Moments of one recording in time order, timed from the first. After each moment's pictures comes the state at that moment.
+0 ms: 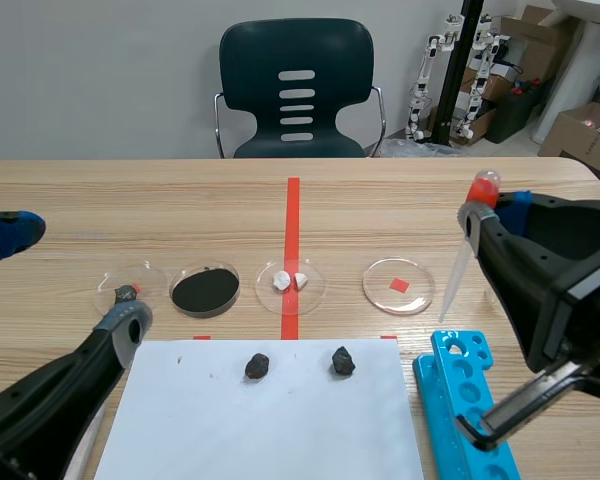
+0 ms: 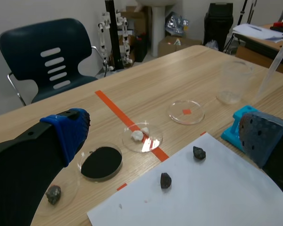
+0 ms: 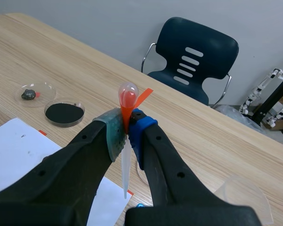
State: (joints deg) left arm 52.6 -25.0 -9.7 118.9 -8.5 -29.4 -28.6; right arm -53.8 17.3 6.3 130.1 -4.4 17.6 17.2
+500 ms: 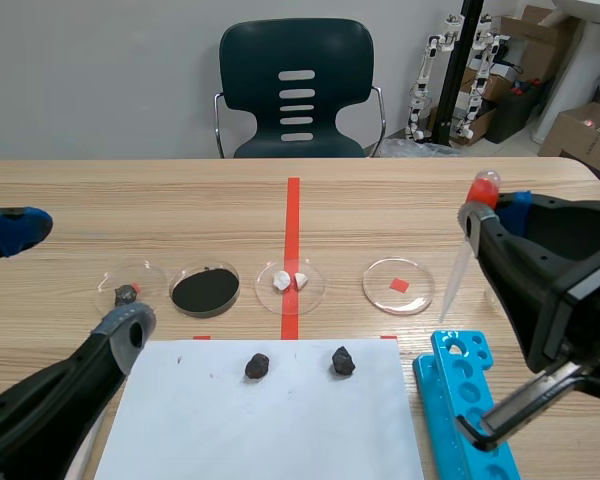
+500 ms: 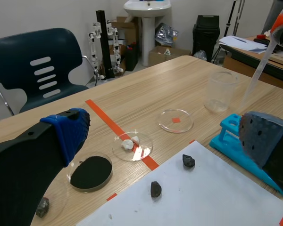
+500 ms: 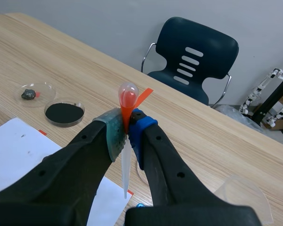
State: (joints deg) left arm 52.6 -25.0 -9.7 118.9 -8.4 -32.9 -30.5; right arm -53.8 17.3 6.3 130.1 -4.4 17.6 17.2
